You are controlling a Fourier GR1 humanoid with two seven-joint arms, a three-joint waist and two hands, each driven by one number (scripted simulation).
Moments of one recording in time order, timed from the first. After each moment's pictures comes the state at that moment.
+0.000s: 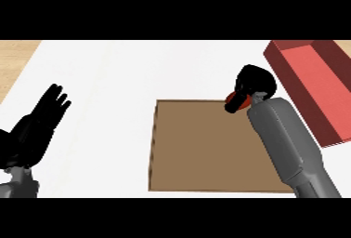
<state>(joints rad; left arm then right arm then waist) -0.07 0.29 0.11 -1.62 0.28 -0.03 0.25 -0.74 -0.15 0.08 -0.94 0.94 0.25 0.63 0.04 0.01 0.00</state>
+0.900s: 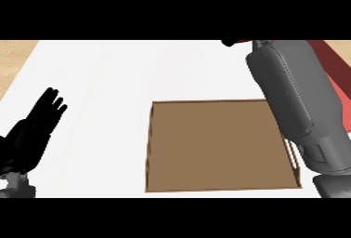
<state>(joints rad) -0.03 0.28 0.13 -1.66 0.27 -0.02 0.28 -1.12 -0.21 0.05 -0.96 1.12 0.08 0.78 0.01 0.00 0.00</state>
